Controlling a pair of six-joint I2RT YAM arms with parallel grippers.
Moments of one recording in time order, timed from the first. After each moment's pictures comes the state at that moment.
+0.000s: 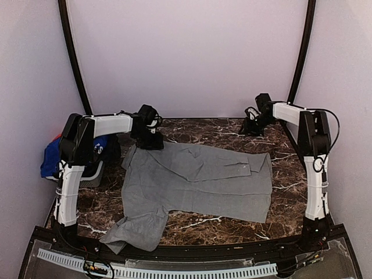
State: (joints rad) left arm -0.45 2.27 1.78 -0.56 0.04 -0.33; right arm 0.15 2.33 1.95 -0.71 -0.36 0.18
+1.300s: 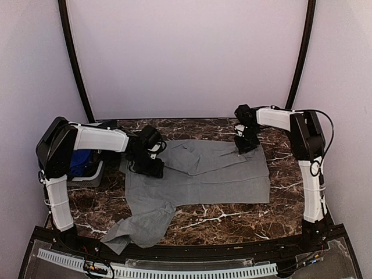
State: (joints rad) left arm -0.63 1.95 1.30 -0.59 0.02 -0.36; right arm 0.35 2.26 1.81 -0.90 0.08 0.07
